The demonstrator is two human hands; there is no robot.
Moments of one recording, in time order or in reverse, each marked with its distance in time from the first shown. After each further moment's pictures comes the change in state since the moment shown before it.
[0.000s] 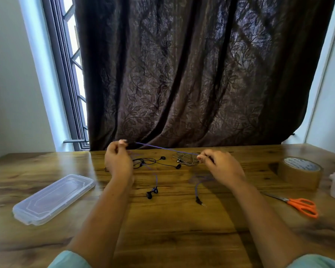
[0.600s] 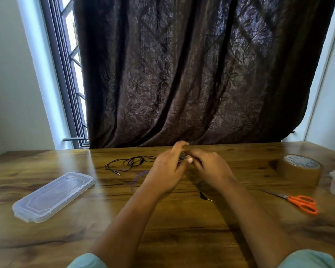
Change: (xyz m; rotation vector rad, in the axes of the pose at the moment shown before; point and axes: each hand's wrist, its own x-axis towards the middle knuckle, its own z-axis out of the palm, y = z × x) left_hand -0.059 -0.004 0.034 0.625 -0.917 0.684; right_hand -0.004 -0.020 0.015 0.092 0.016 -0.225
